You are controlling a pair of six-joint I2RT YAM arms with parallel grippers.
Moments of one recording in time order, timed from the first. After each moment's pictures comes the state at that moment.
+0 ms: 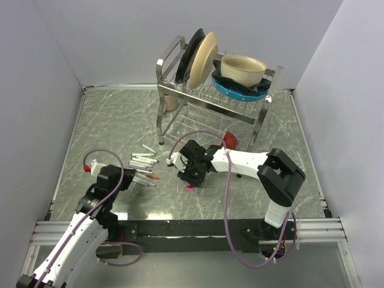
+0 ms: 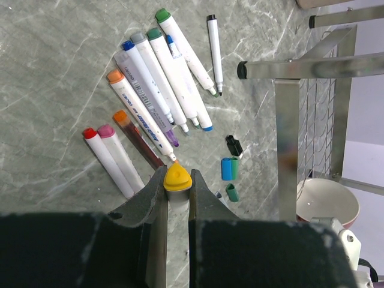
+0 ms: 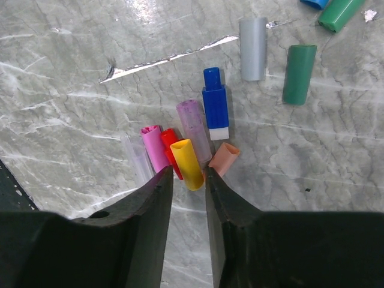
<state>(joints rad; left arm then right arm) -0.33 0.43 0.27 -0.43 -0.23 -1.25 0.92 1.74 1.10 -0.54 -0.21 -0.30</state>
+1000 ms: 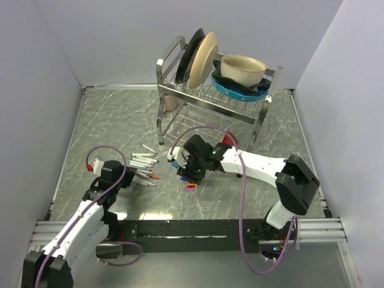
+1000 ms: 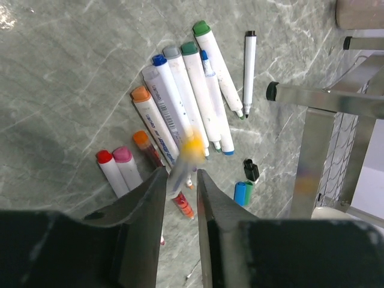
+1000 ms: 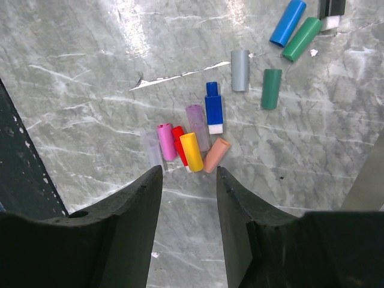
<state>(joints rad) -0.25 0.67 0.24 -0.25 -0.18 -1.29 0.92 1.60 1.10 -0.54 -0.23 -0.33</state>
